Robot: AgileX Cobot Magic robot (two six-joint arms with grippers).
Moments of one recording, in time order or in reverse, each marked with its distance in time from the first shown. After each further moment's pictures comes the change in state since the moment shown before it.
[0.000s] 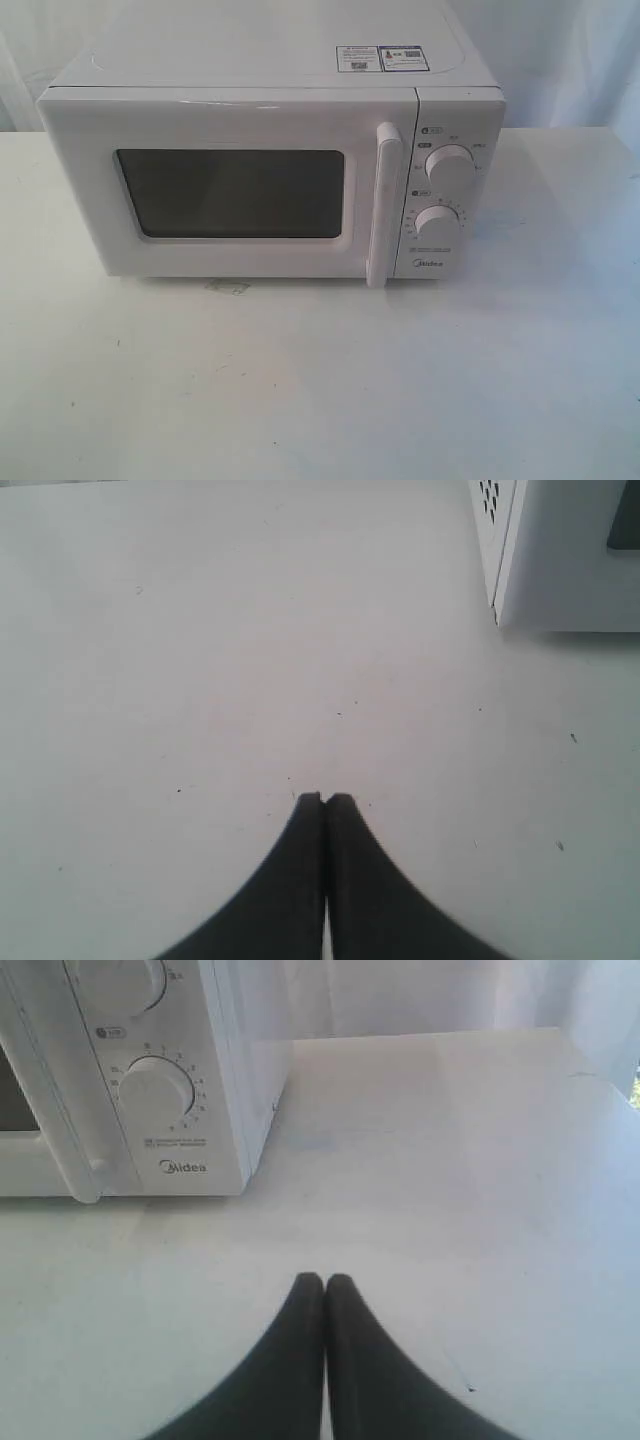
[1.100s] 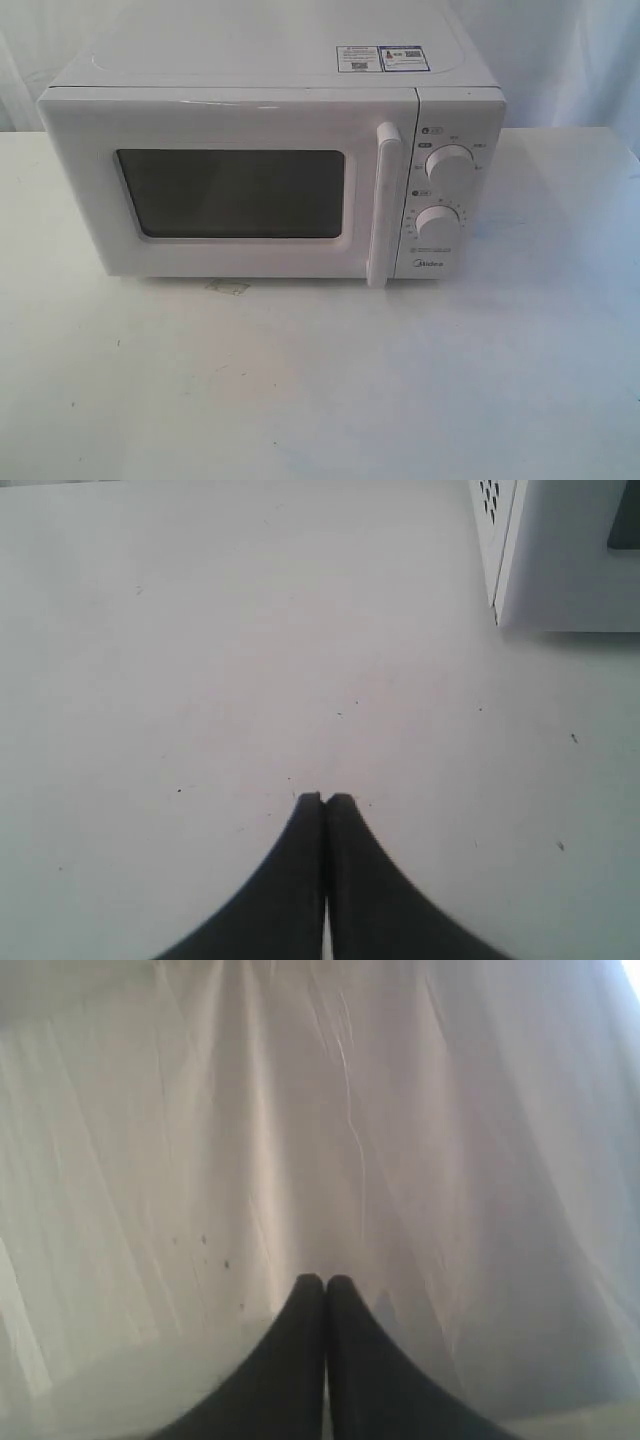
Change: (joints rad) left arm 0.000 0.000 0.000 0.000 0.000 0.000; right arm 0.005 0.153 -0.296 -0.067 -0.485 0.308
